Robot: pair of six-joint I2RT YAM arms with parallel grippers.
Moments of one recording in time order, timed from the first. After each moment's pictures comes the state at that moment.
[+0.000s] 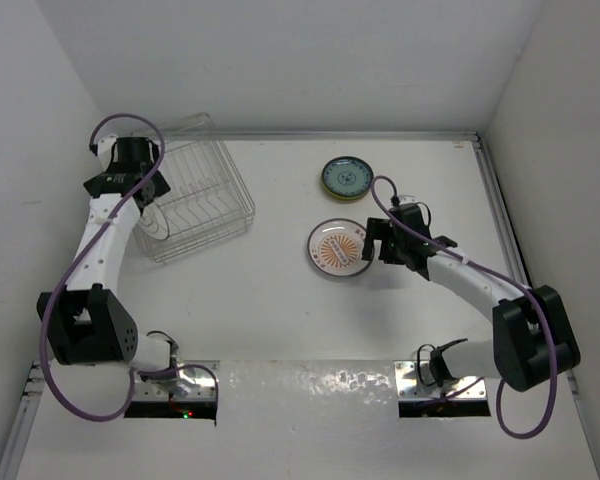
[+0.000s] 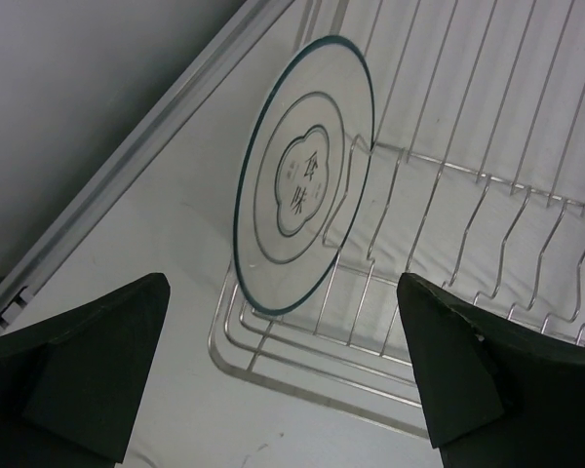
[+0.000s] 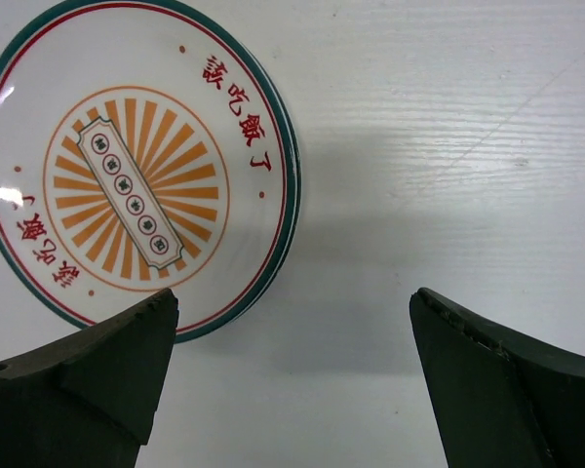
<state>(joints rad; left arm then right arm) 0.09 1.38 1.28 -0.74 -0.55 -0.47 0.35 1.34 0.67 -0.21 0.11 0.41</state>
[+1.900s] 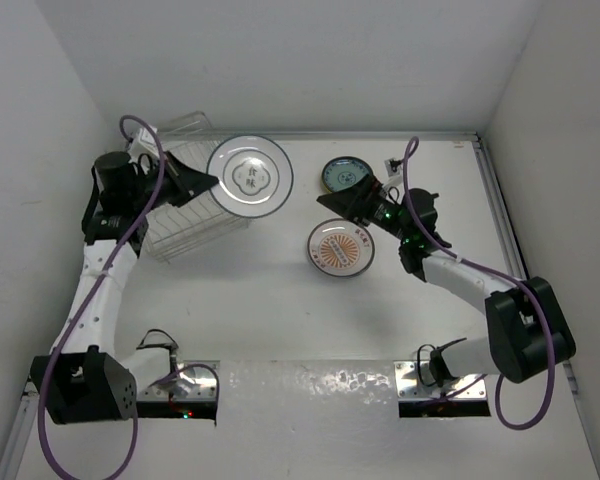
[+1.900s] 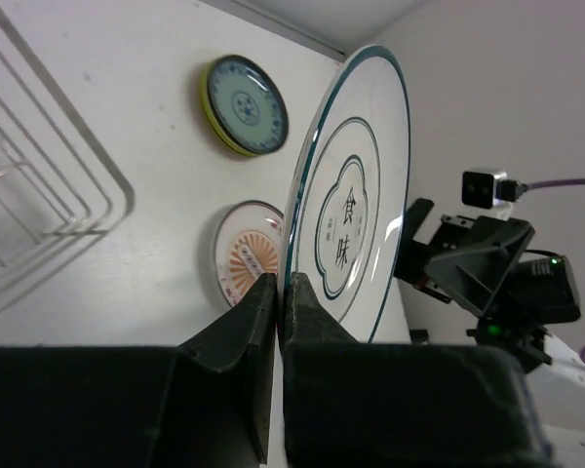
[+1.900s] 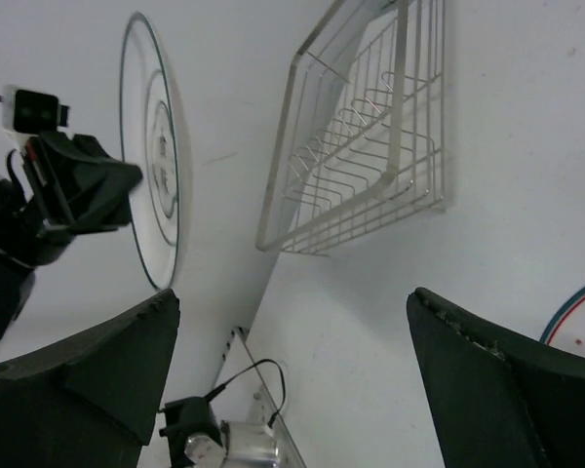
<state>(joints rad) 0.09 1.10 1.05 -0.25 0.67 -0.67 0.36 1.37 0.63 0.70 -0.49 1.00</state>
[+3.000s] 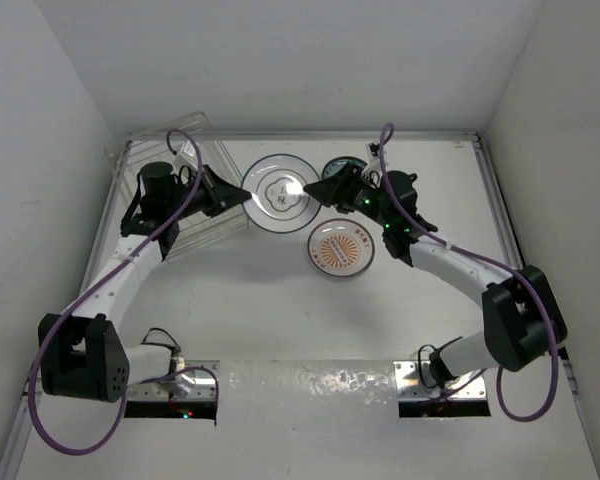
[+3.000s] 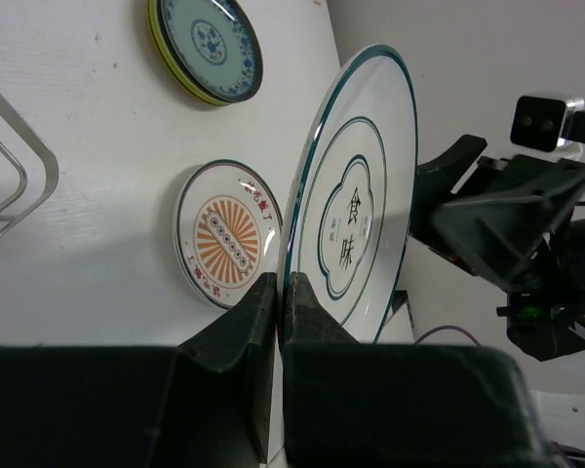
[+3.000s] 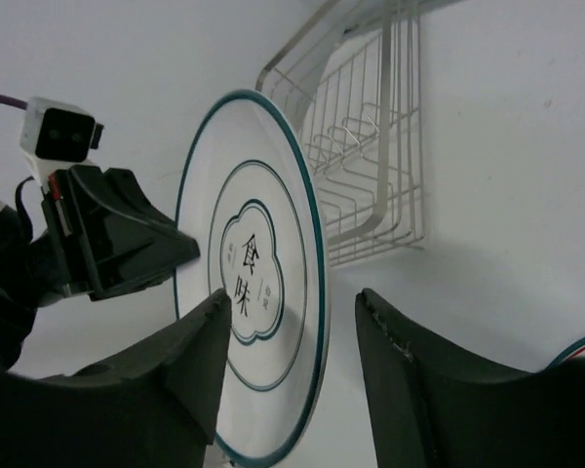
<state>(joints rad) -0.09 1.22 0.89 0.00 0.67 -0.78 0.46 1.42 0.83 0.53 -0.31 0.86</state>
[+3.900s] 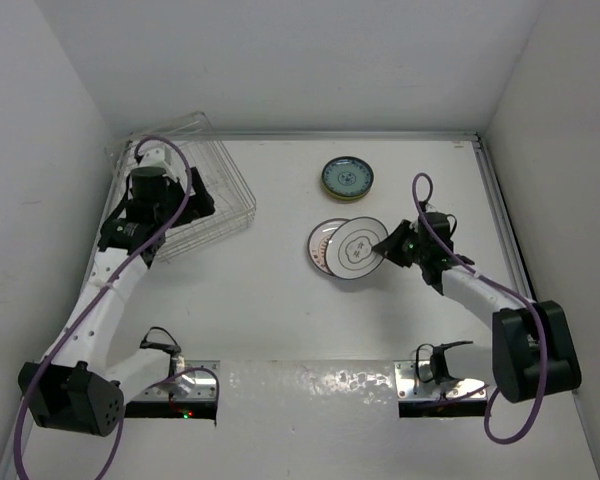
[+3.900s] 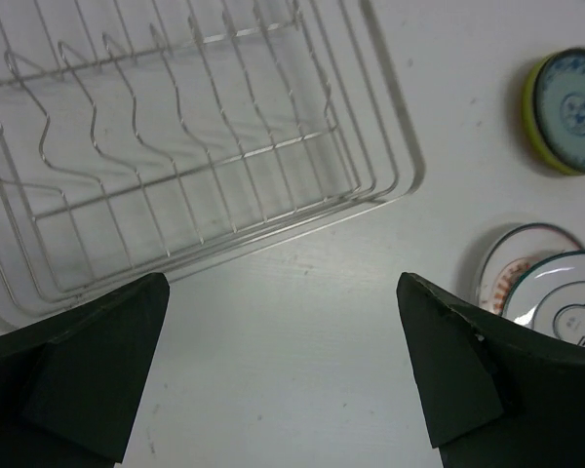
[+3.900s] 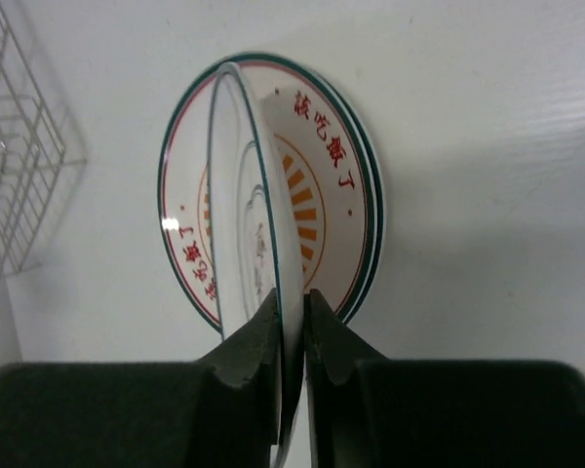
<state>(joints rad) -0.12 1.06 1.03 -0.54 -0.08 -0.39 0.17 1.25 0.47 0.12 -0.24 0.71</state>
